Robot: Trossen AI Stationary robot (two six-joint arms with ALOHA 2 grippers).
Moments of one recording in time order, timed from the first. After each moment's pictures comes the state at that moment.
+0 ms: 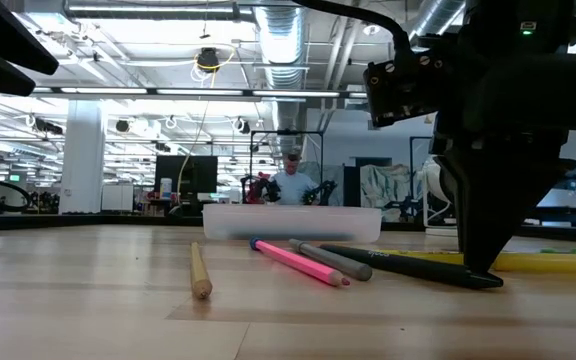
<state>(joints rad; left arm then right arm) -1.03 1.88 1.18 -1.13 -1.13 -1.00 0.49 2.06 1.35 -0.81 0.16 0.71</state>
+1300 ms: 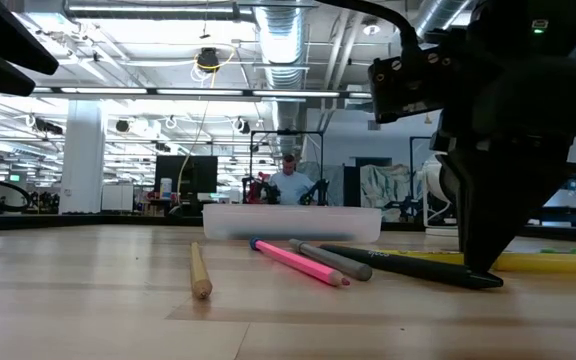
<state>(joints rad) -1.03 1.88 1.18 -1.13 -1.13 -1.00 0.52 2.06 1.35 -0.83 0.20 0.71</state>
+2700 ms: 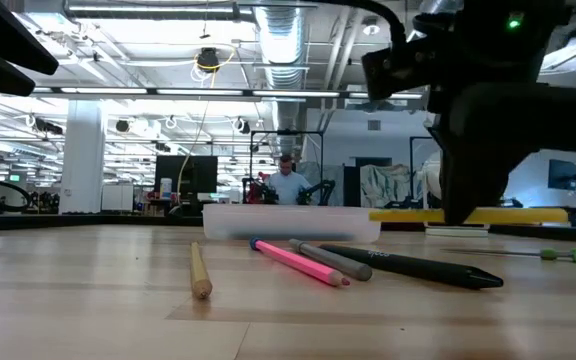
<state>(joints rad) -1.03 1.88 1.18 -1.13 -1.13 -1.00 0.51 2.07 1.49 -1.12 0.37 0.70</state>
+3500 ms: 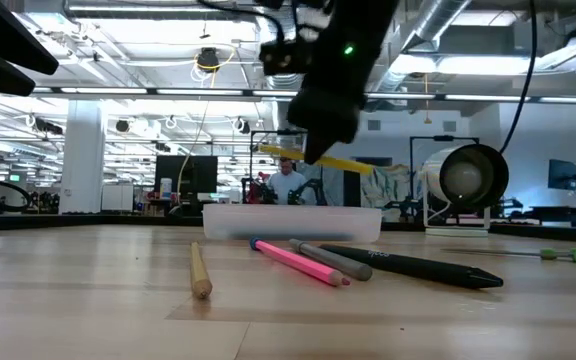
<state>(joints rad) -1.03 1.88 1.18 -1.14 -1.13 -1.00 0.22 2.07 1.63 -0.92 0.68 0.22</state>
